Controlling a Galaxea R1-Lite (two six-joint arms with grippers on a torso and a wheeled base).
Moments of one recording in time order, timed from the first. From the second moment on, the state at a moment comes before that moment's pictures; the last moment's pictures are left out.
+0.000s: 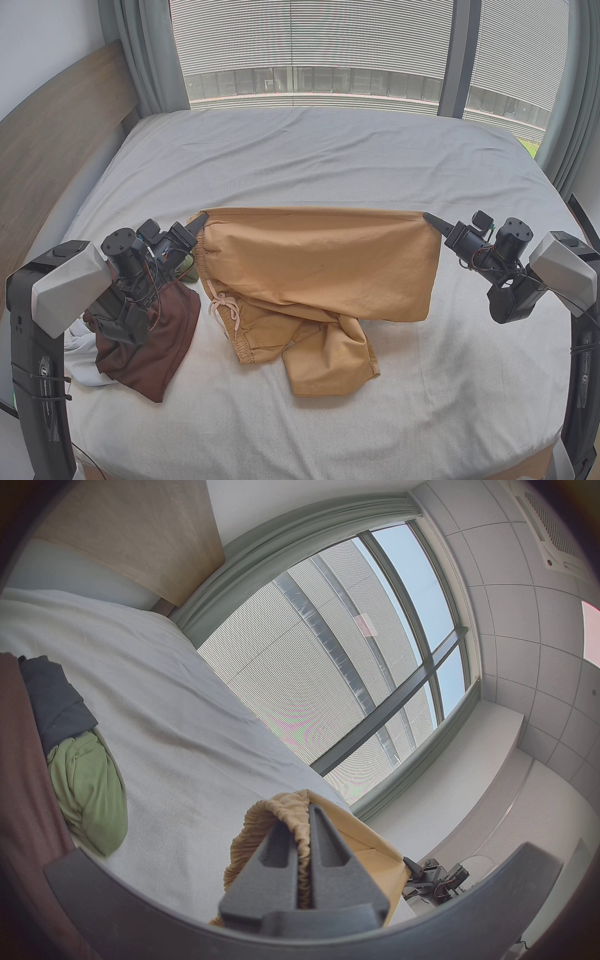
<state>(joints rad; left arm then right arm) -0.10 2.41 -1.12 -1.53 -0.35 -0.84 0.03 2.43 -1.20 -1.47 0.61 0.71</state>
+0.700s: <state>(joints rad) -0.10 2.45 -1.20 -1.47 -0.35 -0.86 0.03 2.50 -1.32 -1.41 0.60 0.70</state>
